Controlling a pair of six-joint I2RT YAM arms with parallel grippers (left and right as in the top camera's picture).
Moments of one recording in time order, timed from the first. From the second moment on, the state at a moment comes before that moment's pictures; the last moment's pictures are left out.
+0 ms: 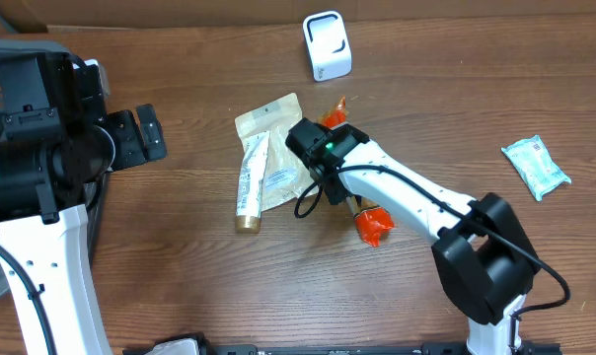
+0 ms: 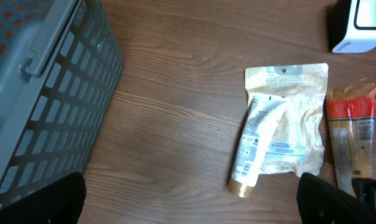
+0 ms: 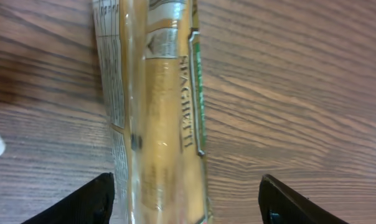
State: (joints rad) left arm 0.16 1.40 1.86 -1.44 -0.02 -0.12; right arm 0.72 2.01 1.55 -1.10 0.41 0.42
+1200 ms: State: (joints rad) left arm 0.16 1.40 1.86 -1.44 -0.02 -0.12; right arm 0.40 1.91 1.18 -0.69 -0.31 0.09
